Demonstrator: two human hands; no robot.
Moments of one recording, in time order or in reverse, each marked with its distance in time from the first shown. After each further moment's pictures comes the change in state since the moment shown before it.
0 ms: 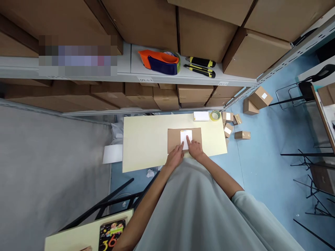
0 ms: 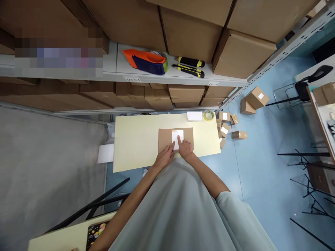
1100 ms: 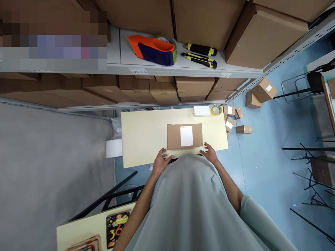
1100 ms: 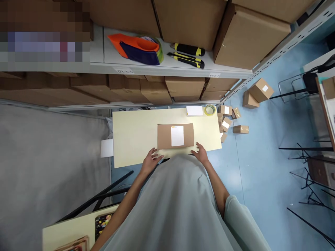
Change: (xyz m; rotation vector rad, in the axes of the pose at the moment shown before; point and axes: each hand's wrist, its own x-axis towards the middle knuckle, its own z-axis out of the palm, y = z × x) left_hand -0.040 -0.081 0.045 -0.785 0.284 -0.456; right_hand -0.050 0.090 0.104 1.035 0.251 0.292
